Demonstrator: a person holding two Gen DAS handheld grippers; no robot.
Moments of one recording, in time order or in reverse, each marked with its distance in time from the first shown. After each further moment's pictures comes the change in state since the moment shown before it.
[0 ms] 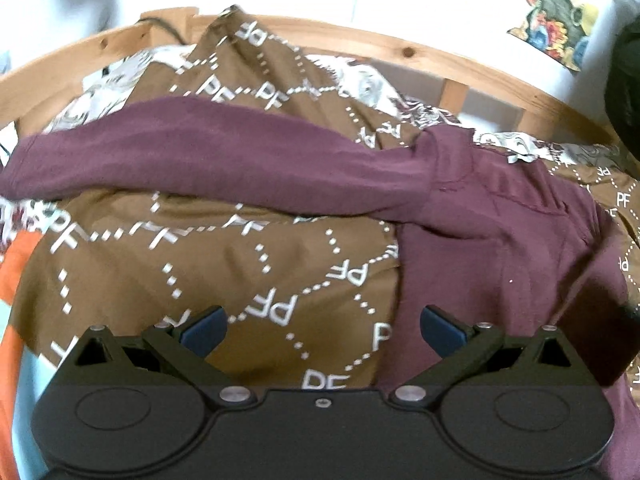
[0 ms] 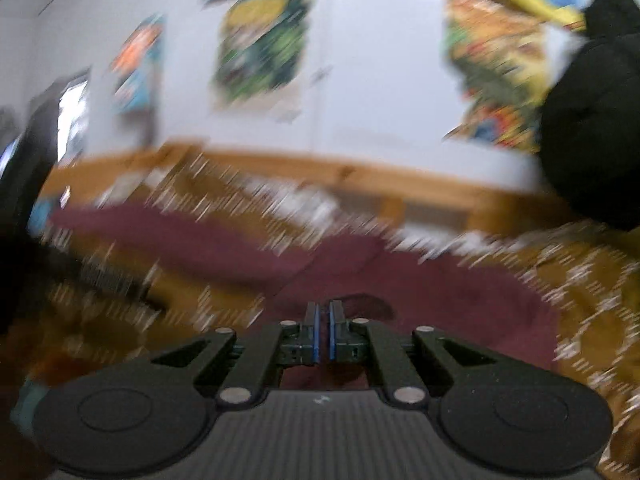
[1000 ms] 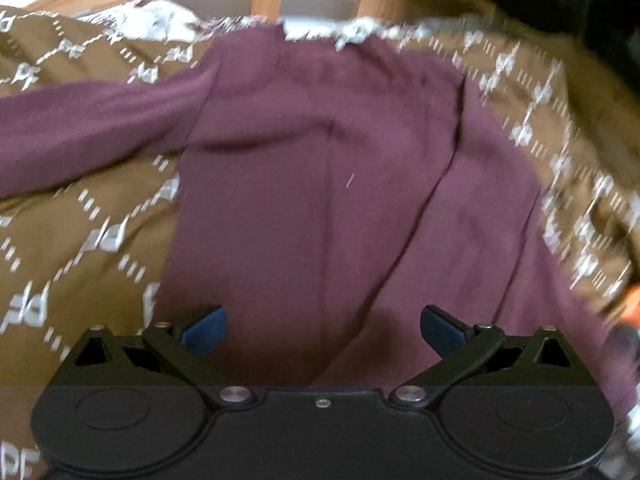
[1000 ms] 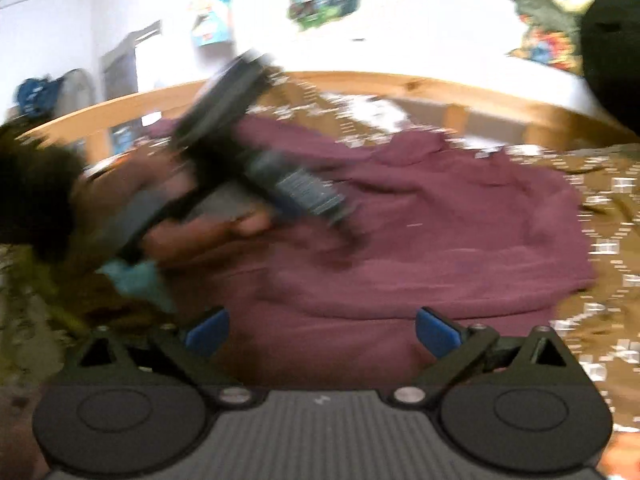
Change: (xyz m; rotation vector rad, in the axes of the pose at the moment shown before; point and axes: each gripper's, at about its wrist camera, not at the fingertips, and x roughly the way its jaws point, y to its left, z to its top) left arm 0.058 -0.125 -0.041 0.327 0.199 -0.254; right arm -0.102 -0.029 -0.053 -0.004 0.179 0.230
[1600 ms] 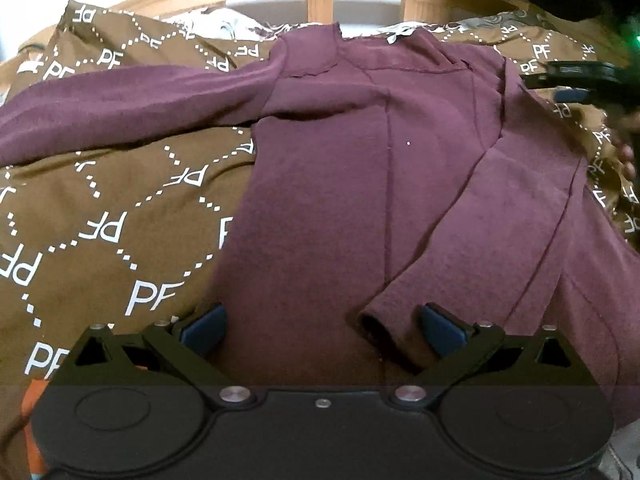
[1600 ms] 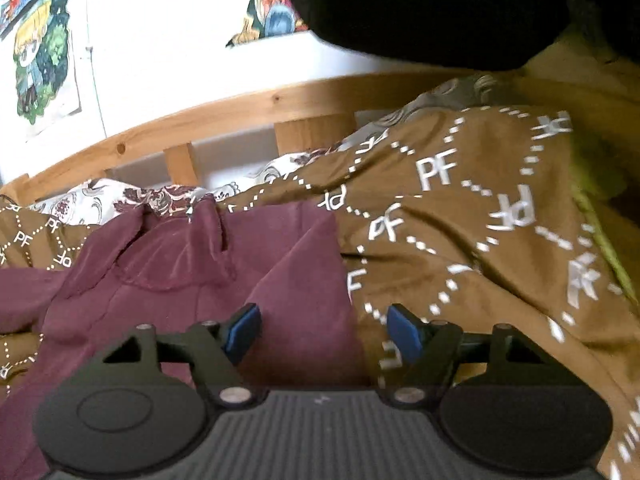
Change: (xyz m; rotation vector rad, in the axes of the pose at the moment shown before) left arm -0.018 0.000 -0.055 -0.017 -0.082 0.180; right arm 0.130 -0.275 0.073 0.398 -0.061 -0.350
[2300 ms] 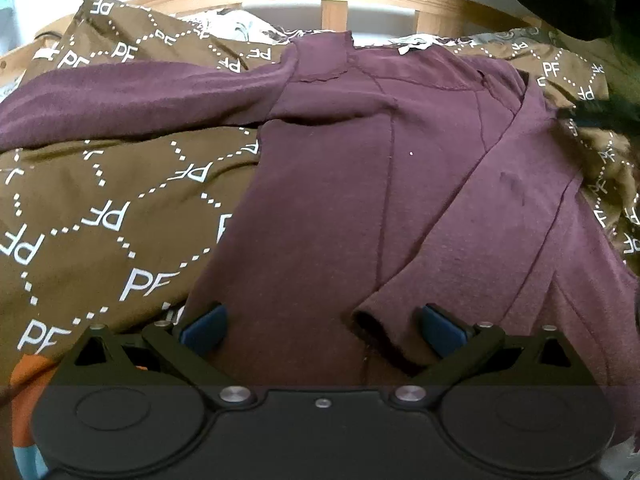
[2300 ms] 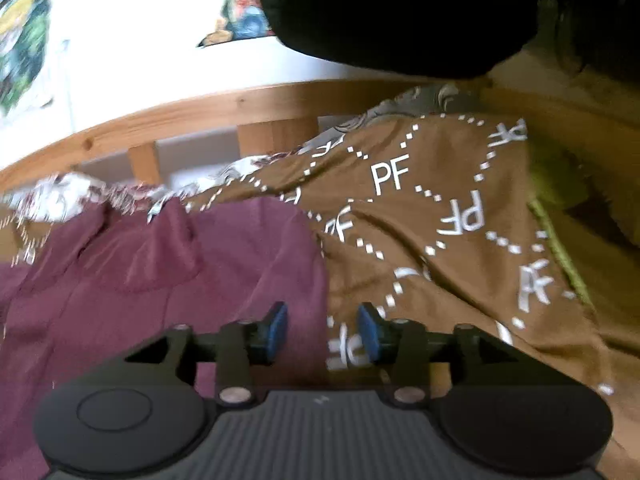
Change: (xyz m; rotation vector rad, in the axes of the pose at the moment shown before) left arm -0.003 -0.004 -0.003 -0.068 -0.019 0.008; right arm -0.034 0.009 -0.020 -0.048 -0.026 -0.146
